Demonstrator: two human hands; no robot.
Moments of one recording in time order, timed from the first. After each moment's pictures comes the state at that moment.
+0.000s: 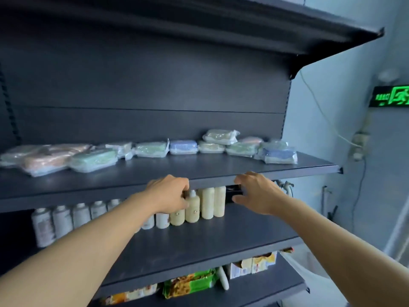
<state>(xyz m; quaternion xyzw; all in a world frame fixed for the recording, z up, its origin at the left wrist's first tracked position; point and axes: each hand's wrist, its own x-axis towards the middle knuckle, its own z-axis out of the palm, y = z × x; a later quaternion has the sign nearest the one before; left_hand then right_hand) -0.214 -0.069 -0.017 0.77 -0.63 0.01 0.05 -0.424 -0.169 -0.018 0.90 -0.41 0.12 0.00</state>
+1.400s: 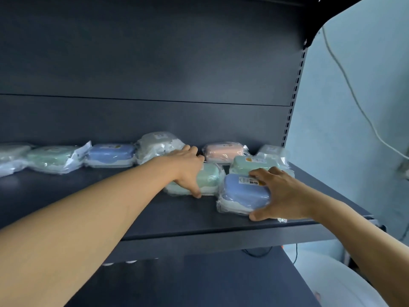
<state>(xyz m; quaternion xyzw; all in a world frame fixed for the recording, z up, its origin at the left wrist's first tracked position) -0.301 -0.470 0.017 0.75 -0.65 0.10 -0.10 -0.532 -0.531 0.002 0.93 -0.36 0.05 -0.04</state>
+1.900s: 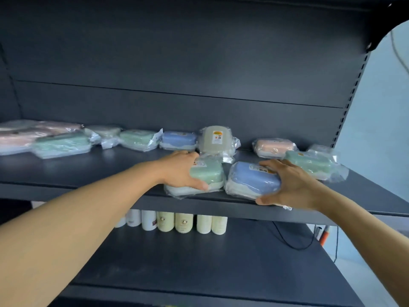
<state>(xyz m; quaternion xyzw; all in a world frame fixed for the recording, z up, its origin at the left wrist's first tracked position) -0.246 -0.296 0.001 0.82 -0.57 -0.02 0.06 -0.476 -0.441 0.002 0.94 -0.30 0.11 -0.09</state>
